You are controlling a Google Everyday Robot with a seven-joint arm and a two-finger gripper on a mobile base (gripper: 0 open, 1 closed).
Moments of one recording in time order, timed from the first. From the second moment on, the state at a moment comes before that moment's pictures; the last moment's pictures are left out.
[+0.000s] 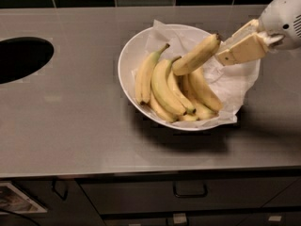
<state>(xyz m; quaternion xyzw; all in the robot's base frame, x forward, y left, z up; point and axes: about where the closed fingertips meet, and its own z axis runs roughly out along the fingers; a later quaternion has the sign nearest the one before) 0.486 -0.162 0.998 -0.49 0.77 0.24 0.32</state>
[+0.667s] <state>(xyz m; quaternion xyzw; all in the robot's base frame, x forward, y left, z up) 0.486 -0.162 1.005 -0.50 0.77 0.25 0.33</state>
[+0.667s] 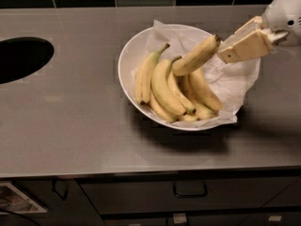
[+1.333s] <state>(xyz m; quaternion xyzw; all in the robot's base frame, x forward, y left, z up) 0.486 -0.162 1.005 -0.50 0.77 0.25 0.33</state>
